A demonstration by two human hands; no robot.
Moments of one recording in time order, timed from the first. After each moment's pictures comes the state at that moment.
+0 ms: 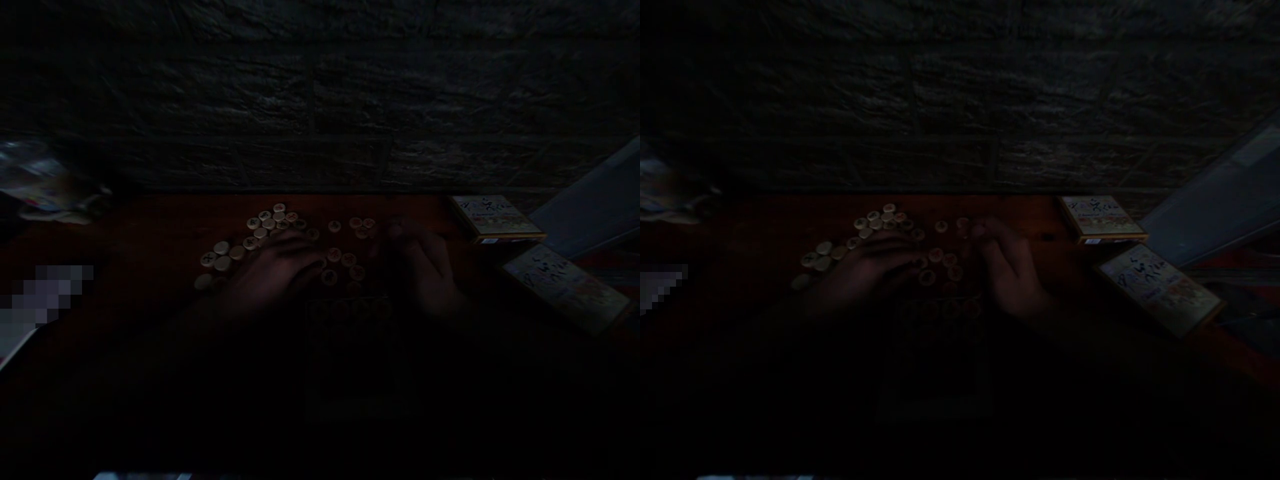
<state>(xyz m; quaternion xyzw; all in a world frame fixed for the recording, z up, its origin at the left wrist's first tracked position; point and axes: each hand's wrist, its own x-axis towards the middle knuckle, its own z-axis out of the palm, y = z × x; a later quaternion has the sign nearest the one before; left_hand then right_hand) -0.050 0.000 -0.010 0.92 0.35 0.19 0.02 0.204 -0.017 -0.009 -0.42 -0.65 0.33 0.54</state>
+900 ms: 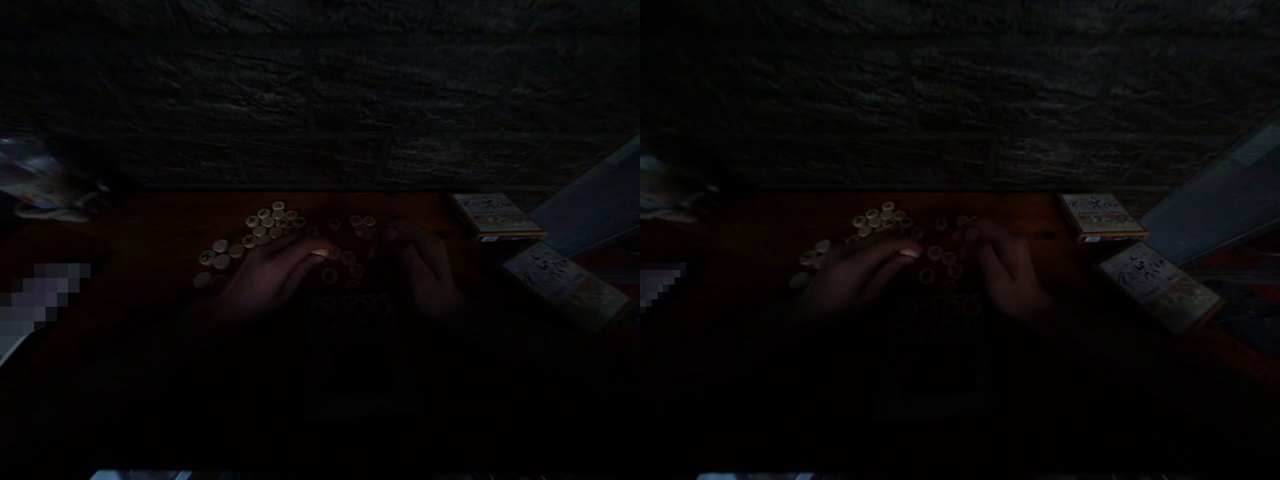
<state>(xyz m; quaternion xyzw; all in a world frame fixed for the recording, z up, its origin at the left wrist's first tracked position) -0.043 -0.017 0.003 0.87 0.37 0.32 0.05 0.206 -0.019 -0.008 -0.40 -0.70 0.29 0.52</state>
